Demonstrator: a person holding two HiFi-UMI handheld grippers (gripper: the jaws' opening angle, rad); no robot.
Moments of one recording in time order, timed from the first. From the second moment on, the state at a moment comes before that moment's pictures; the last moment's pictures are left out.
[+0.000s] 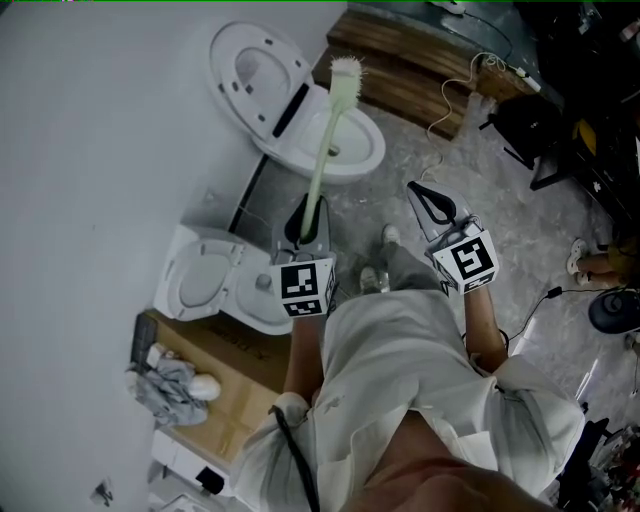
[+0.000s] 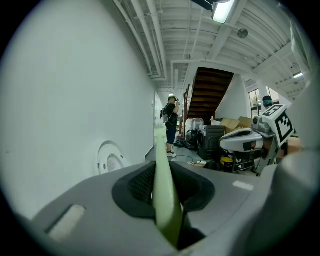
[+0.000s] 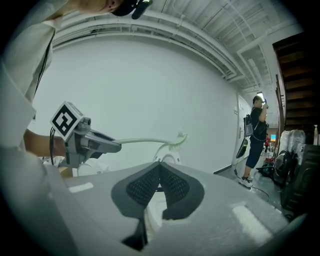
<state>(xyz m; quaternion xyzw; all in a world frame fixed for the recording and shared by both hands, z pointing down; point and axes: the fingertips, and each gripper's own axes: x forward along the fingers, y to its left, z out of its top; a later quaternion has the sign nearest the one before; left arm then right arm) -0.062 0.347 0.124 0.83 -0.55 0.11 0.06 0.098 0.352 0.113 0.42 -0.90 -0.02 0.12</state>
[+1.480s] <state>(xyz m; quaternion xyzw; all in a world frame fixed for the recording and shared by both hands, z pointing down) -0.030 0.071 0.217 0.75 -0.62 0.16 0.16 0.129 0.020 0.191 0.32 -0.93 0.07 0.15</state>
